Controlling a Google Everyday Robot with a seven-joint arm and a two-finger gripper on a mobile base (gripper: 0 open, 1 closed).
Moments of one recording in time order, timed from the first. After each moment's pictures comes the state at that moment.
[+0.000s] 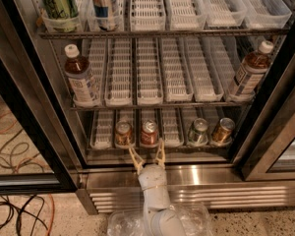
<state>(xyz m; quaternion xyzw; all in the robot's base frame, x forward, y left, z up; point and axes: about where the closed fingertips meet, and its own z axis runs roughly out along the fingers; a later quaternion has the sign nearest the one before) 0.583 -0.024 0.597 -0.05 0.58 0.06 0.81</state>
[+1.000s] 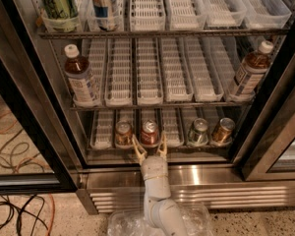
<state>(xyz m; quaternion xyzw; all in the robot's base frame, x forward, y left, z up) 0.613 -0.034 0.601 -0.03 0.58 0.06 0.81</state>
